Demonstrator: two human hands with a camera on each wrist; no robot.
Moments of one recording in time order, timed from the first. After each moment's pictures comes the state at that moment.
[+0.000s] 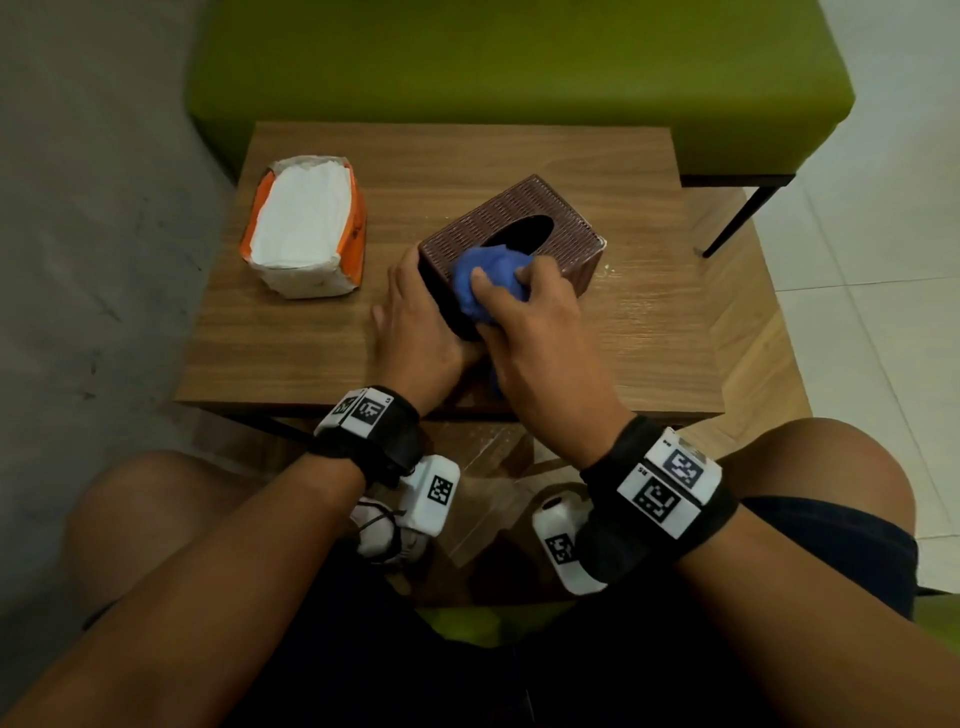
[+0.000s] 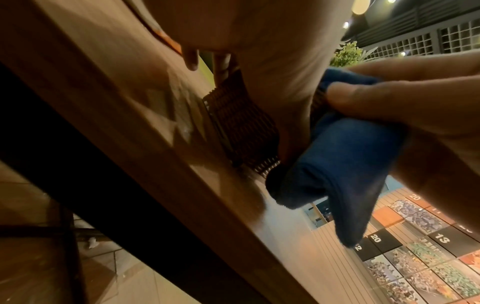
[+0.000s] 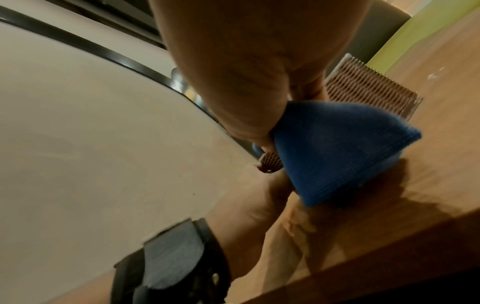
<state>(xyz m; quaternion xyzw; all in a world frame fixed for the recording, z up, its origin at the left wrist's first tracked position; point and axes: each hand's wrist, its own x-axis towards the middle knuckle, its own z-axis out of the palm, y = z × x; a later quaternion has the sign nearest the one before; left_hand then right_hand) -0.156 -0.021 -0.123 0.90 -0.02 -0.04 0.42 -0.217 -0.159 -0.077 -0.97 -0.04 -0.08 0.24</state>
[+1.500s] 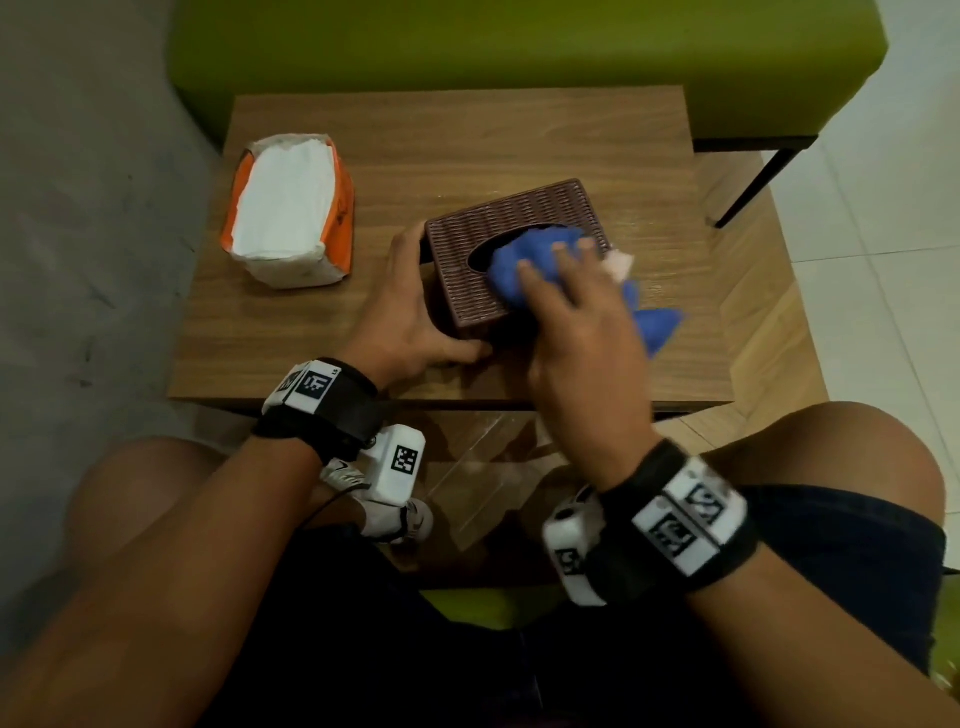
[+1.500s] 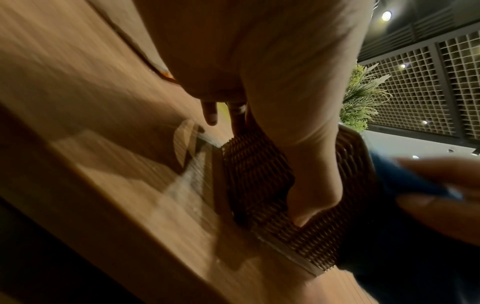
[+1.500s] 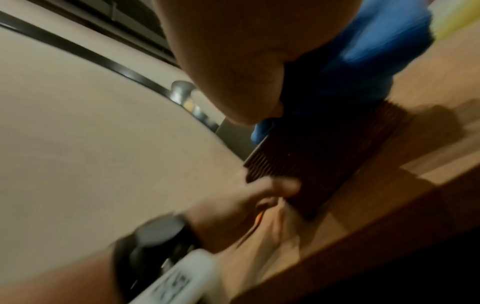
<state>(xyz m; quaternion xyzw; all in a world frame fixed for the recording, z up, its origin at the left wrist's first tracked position) -0.133 0.015 -0.135 0.86 -0.16 -0.15 0.46 -0.243 -0.169 -0.082 -0.97 0.04 -0.12 0.22</state>
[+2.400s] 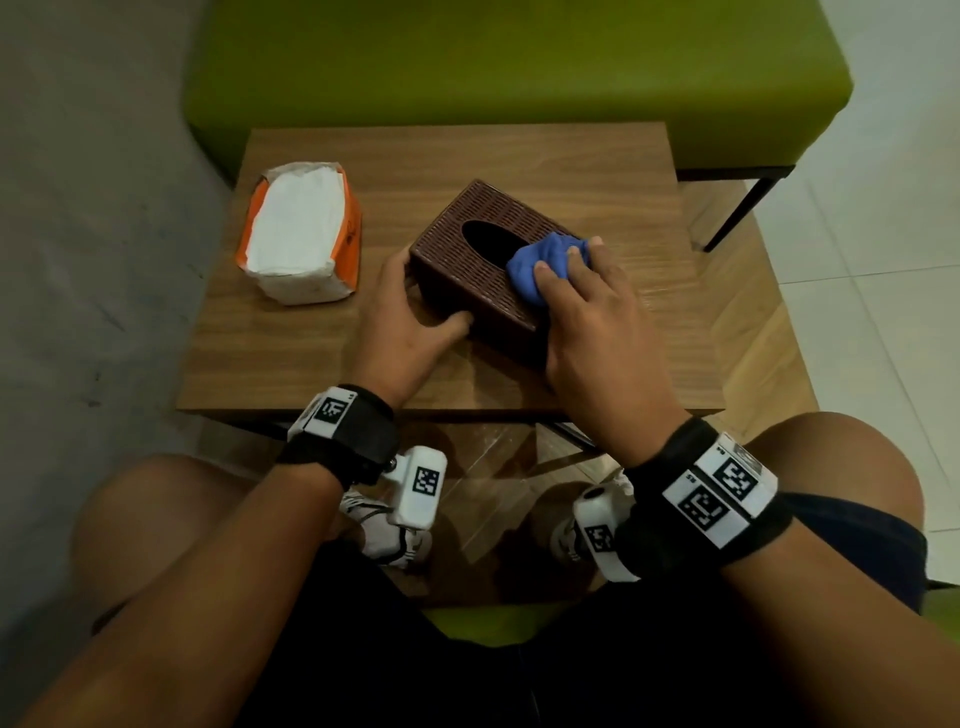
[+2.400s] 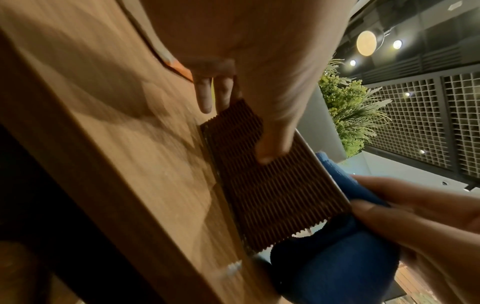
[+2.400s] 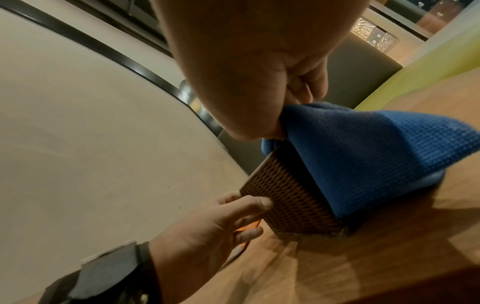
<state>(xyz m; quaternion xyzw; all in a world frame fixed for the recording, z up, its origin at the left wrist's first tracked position) -0.140 0.005 -0.130 0.86 -0.07 -0.04 0.51 -0.226 -0.198 -0.071 -0.98 0.01 -0.07 0.16</state>
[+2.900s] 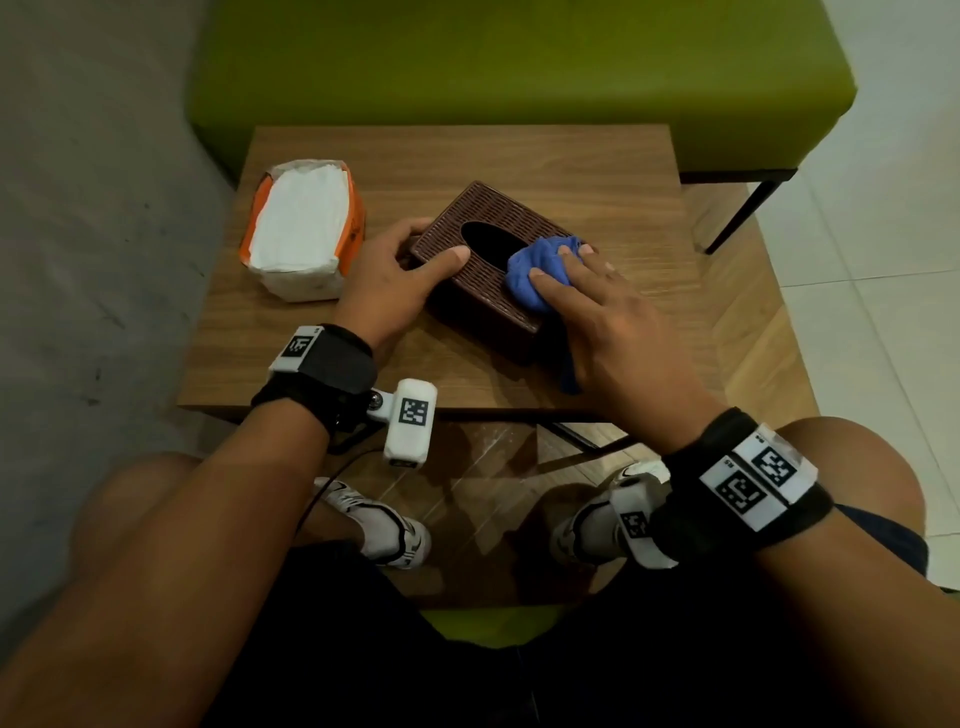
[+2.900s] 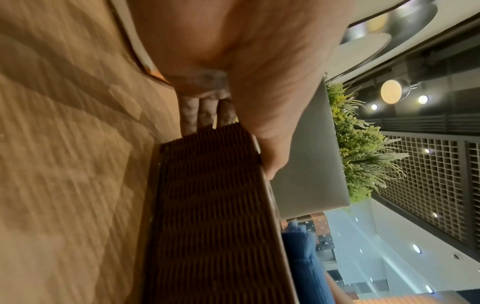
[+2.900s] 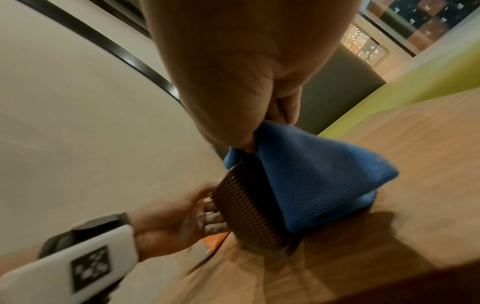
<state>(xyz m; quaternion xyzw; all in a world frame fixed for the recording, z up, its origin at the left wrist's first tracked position) -0.106 -0.001 -0.092 0.79 -0.04 -0.12 0.60 -0.222 -0.230 -0.081 -0.98 -0.09 -0.06 0.19</state>
